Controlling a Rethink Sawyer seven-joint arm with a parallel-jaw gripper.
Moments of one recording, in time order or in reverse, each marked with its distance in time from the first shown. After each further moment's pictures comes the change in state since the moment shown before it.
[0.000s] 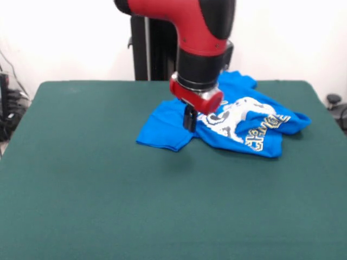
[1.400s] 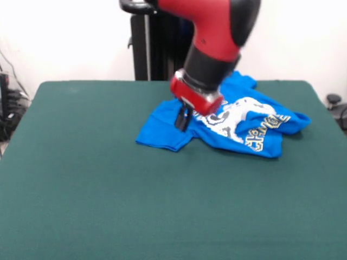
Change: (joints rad) arm 0.206 0.058 -0.242 -0.052 0.080 -0.019 0.000
